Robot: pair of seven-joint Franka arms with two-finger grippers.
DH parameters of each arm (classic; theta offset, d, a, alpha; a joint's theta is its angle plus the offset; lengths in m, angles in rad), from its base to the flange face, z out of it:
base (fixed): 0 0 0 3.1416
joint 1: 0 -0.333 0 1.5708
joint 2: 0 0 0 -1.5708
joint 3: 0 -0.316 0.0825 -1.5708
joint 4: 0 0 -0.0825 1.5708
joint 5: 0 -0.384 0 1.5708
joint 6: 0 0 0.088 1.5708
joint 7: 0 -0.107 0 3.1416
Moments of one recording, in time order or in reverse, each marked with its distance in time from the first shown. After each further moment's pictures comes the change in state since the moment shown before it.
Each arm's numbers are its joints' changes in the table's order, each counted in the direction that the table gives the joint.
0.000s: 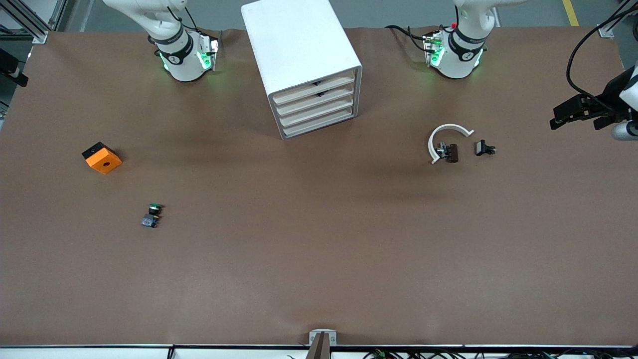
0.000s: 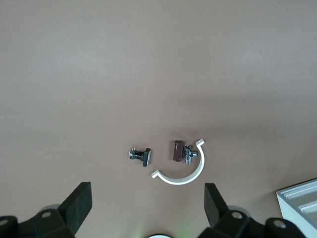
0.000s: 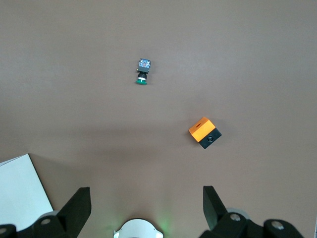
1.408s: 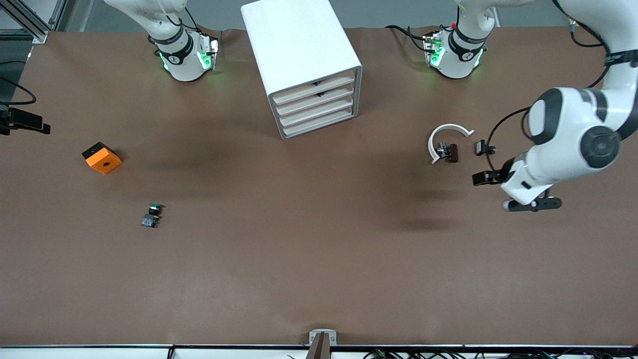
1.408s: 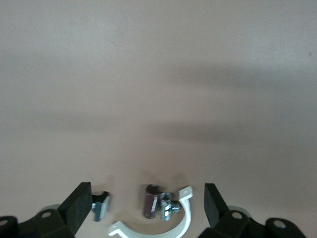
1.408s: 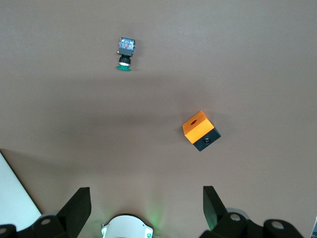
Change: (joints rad) left arm 0.155 0.292 0.008 -0.244 -0.034 -0.448 0.274; right arm 0.052 0.251 -0.002 0.024 0.010 -0.036 0.064
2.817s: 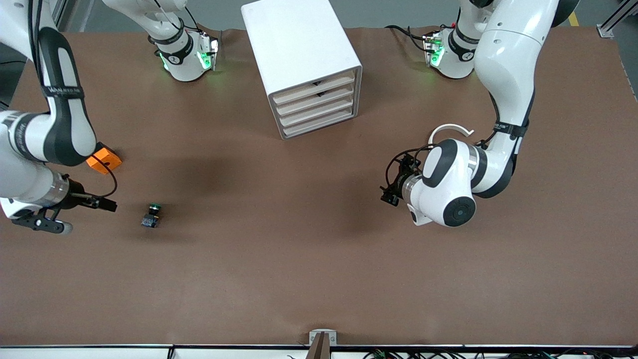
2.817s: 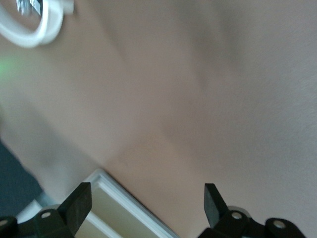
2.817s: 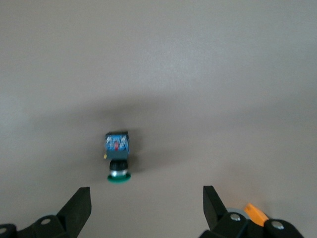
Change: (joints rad) left arm 0.255 0.423 0.006 0.439 0.428 0.327 1.231; right arm -0.073 0.309 -0.009 -0.234 -0.009 -0.727 -0.330
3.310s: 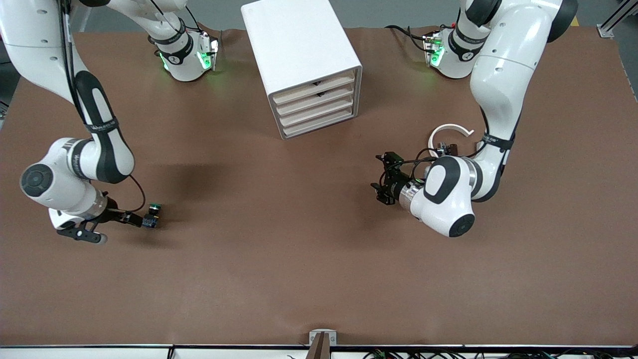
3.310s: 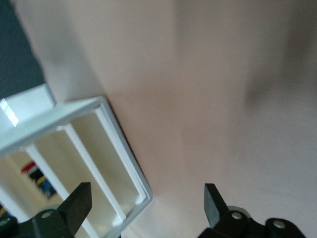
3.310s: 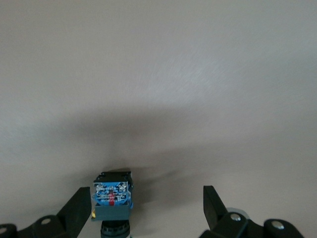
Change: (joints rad) left arm -0.034 0.118 -0.003 0.000 0.264 0.051 0.328; right arm -0.023 0.157 -0.006 -0.110 -0.029 -0.336 -0.005
